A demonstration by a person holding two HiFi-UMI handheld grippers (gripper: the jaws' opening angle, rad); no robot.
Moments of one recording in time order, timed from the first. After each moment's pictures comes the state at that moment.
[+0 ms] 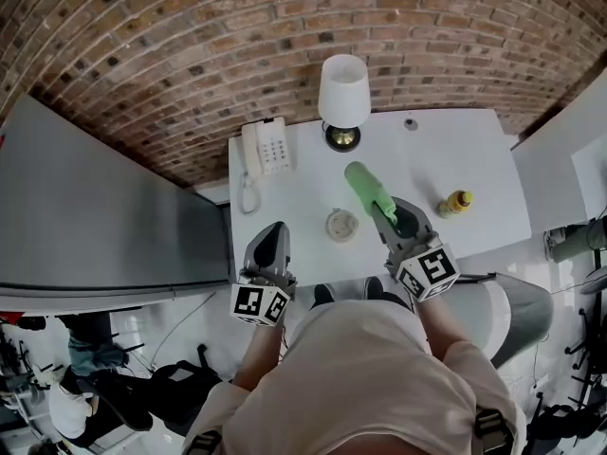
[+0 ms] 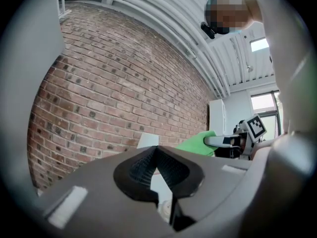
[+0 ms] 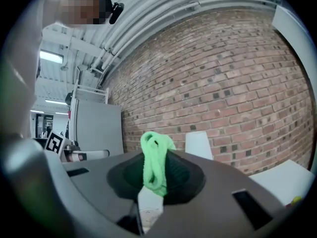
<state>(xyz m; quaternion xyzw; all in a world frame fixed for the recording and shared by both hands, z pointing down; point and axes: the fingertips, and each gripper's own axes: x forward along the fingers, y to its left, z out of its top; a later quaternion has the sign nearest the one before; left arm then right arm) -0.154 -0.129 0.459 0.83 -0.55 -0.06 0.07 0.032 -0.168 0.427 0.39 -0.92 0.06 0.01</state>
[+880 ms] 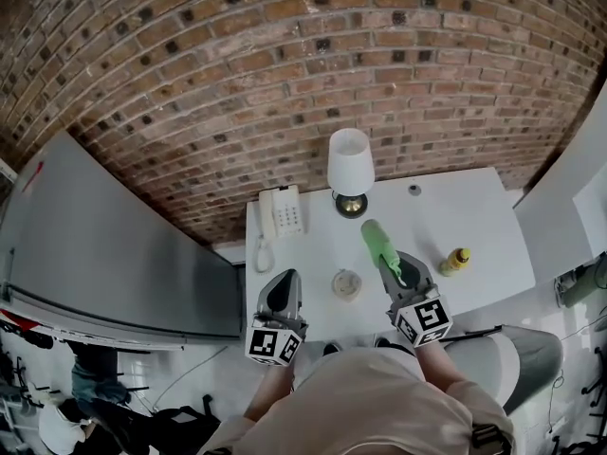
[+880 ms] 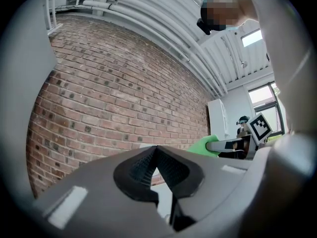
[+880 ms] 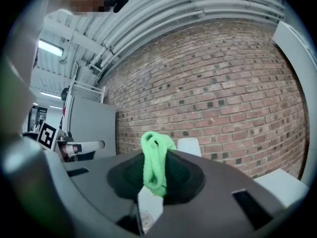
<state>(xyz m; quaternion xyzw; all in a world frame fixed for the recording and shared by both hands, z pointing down) -0.138 -0.134 0.419 0.83 -0.56 -0.07 0.02 0.052 -0.170 0.412 0.43 -0.90 0.03 0.01</state>
